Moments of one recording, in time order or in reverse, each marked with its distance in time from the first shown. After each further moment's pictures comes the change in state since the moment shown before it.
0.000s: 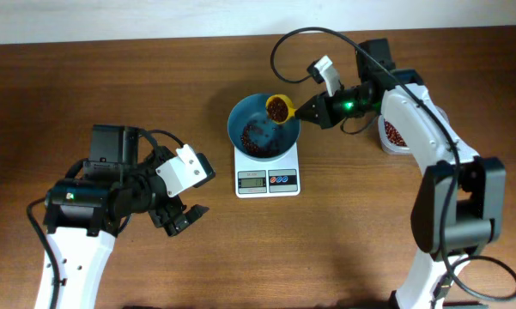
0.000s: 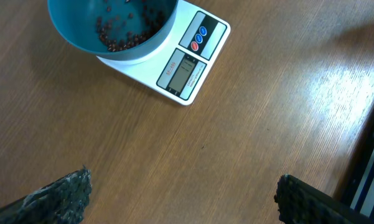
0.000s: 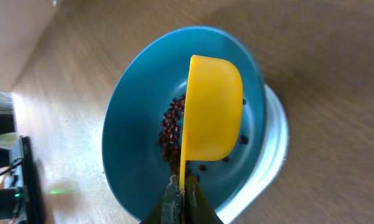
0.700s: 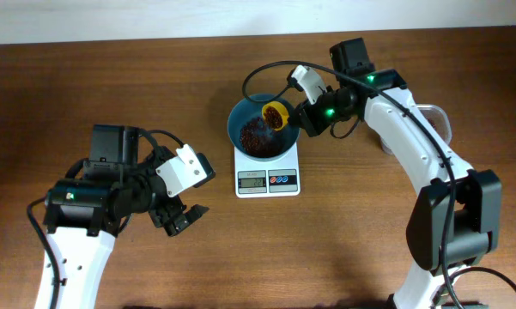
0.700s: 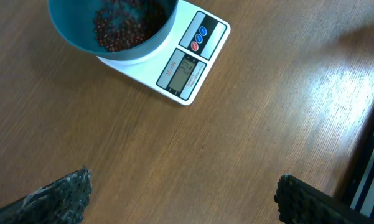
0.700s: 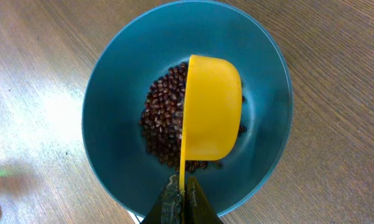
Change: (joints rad) left arm 0.000 0.000 0.000 0.000 0.000 0.000; right arm 0.123 -0.055 0.010 -0.058 0.259 -0.048
